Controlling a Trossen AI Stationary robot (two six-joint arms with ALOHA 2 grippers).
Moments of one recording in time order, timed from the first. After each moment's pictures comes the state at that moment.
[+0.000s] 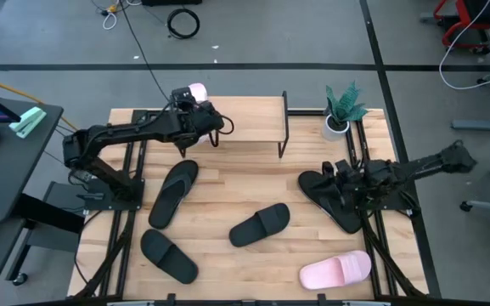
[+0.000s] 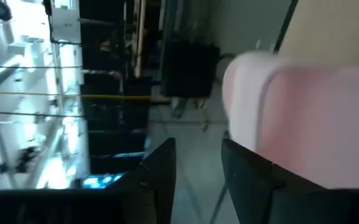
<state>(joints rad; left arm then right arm) 0.30 1.51 1.25 -0.68 -1.22 0.43 0.24 0.43 0.22 0.18 0.08 0.56</state>
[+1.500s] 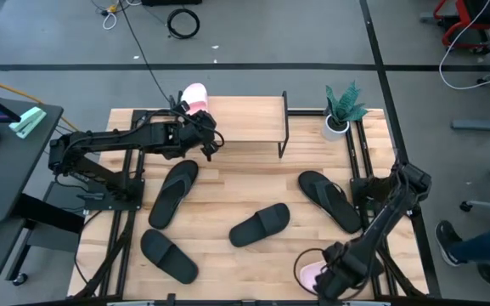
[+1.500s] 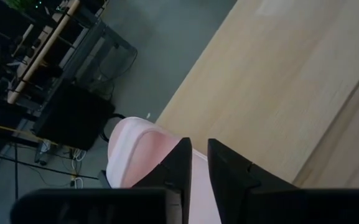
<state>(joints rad) 0.16 1.38 1.25 -0.68 -0.85 0.01 0.89 1.80 1.37 -1.12 -0.47 2.14</state>
